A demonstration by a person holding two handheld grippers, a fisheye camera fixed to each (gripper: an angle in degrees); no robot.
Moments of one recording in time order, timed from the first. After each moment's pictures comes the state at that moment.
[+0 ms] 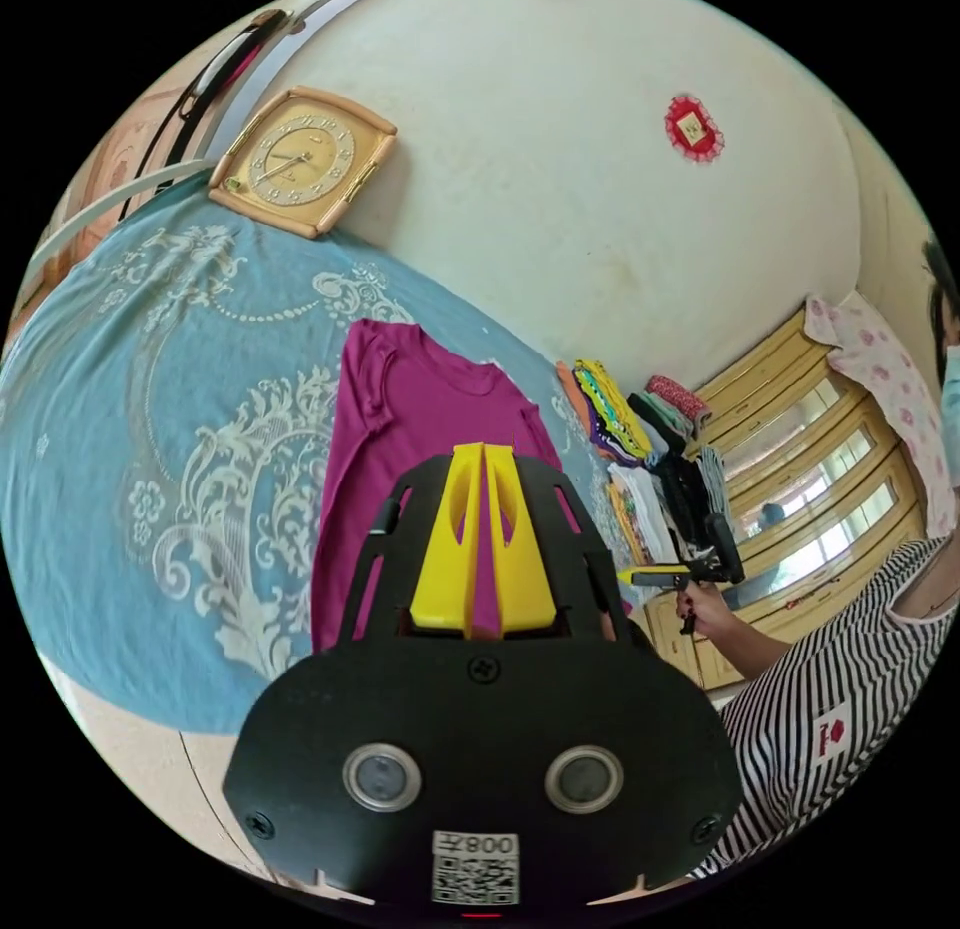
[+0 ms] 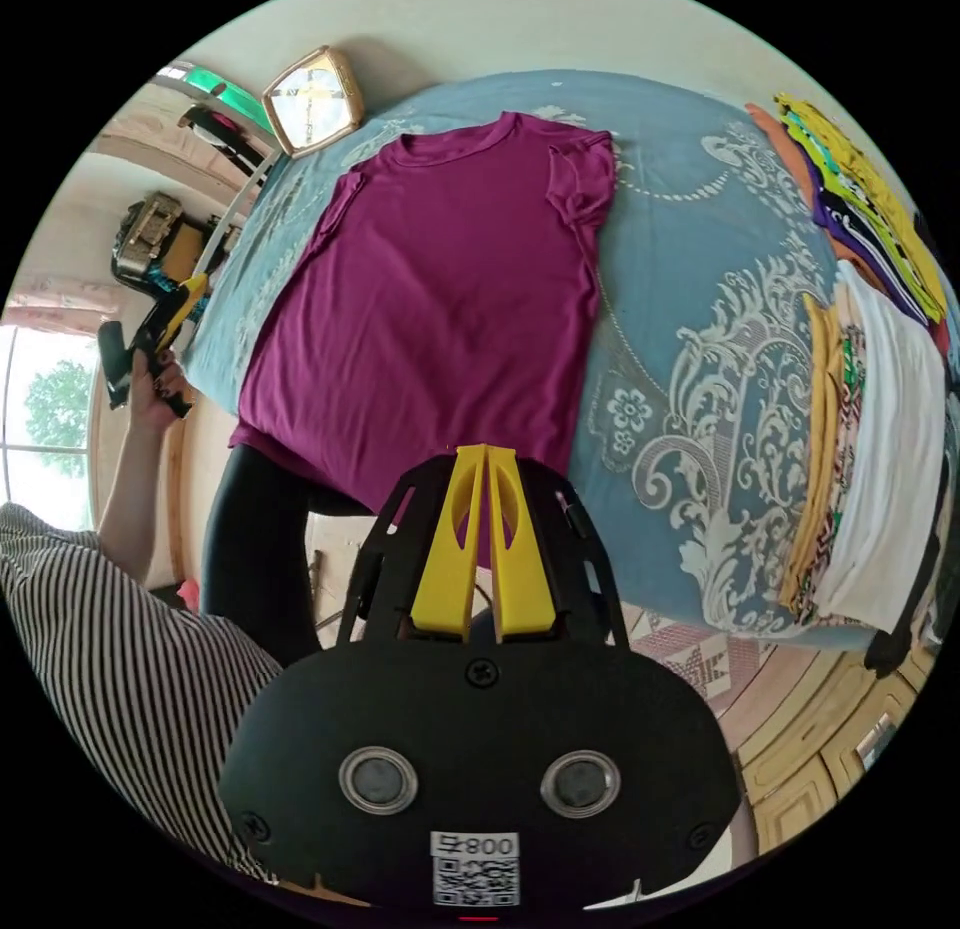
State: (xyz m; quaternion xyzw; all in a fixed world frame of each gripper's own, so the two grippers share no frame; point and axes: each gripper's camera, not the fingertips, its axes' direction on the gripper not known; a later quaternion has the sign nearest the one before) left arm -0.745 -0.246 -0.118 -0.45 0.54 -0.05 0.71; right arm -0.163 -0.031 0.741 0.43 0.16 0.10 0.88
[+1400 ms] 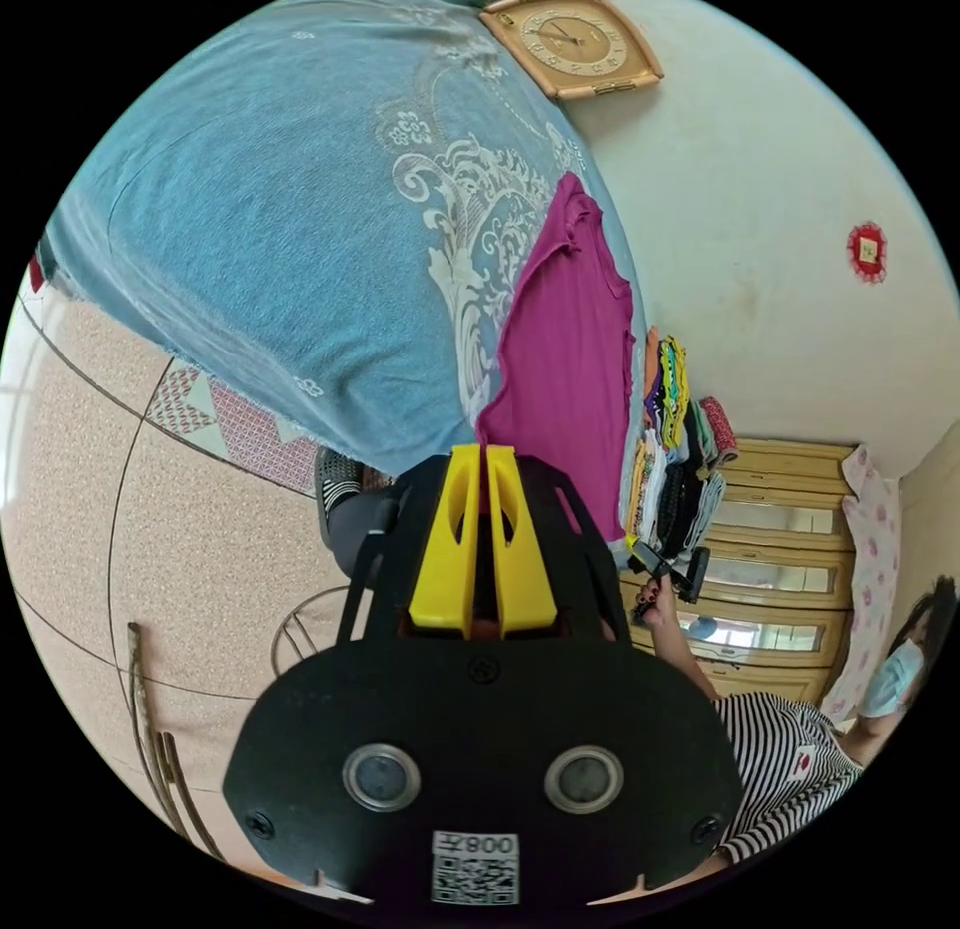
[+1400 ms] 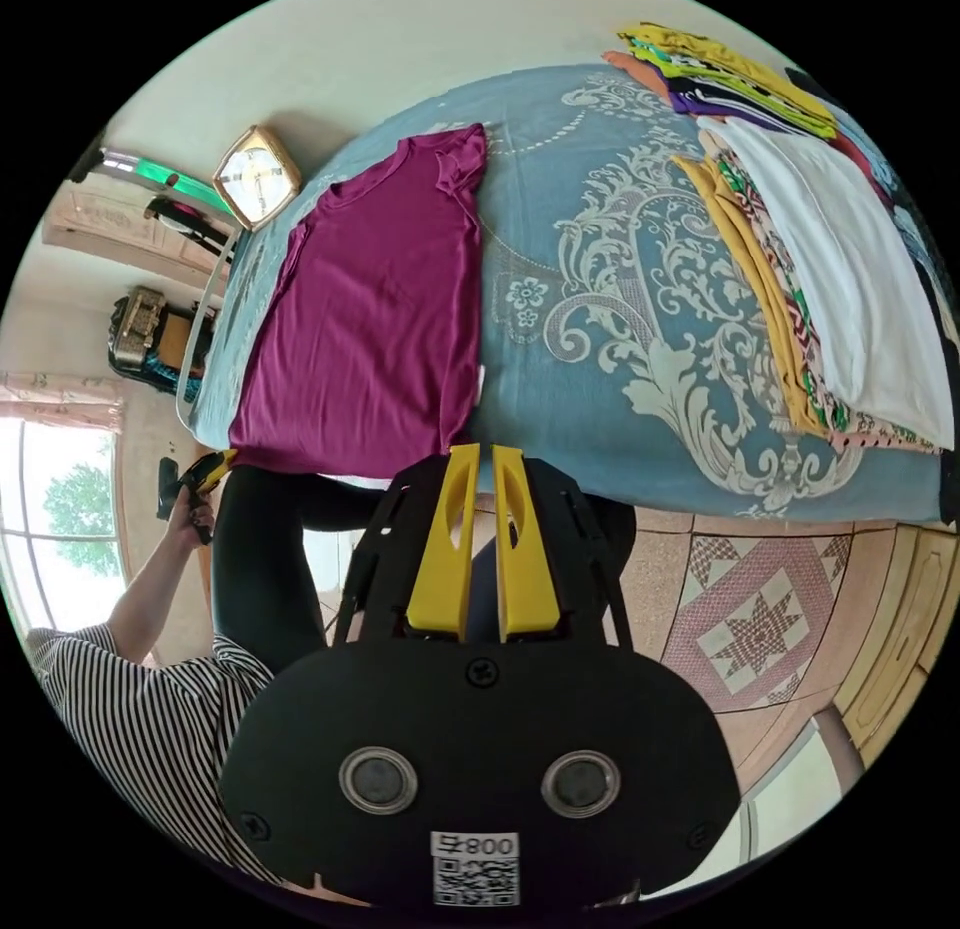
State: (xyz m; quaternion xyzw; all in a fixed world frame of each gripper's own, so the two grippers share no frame) left arm -0.954 -0.049 -0.232 -0.65 0.42 -0.17 0.61; right arm 0.008 0.229 0.950 0.50 0.04 0.16 0.85
